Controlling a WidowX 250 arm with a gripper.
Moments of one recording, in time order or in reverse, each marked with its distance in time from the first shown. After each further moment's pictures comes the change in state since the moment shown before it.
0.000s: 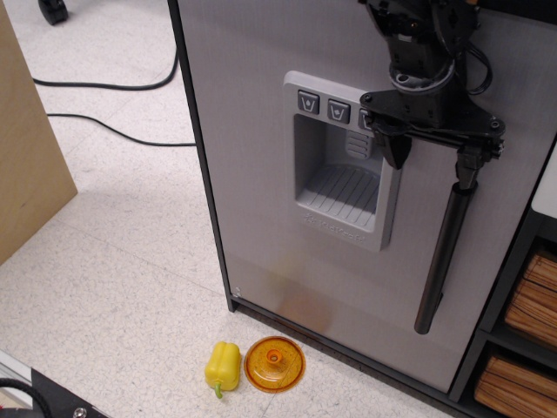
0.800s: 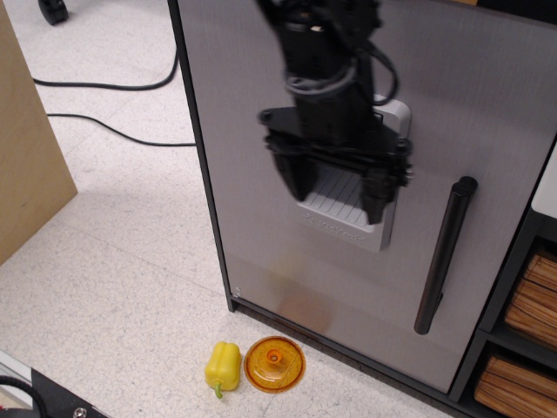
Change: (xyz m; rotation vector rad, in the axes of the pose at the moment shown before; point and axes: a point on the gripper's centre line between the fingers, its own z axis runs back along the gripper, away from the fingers) arm -0.070 0.031 0.058 0.017 0.166 0.036
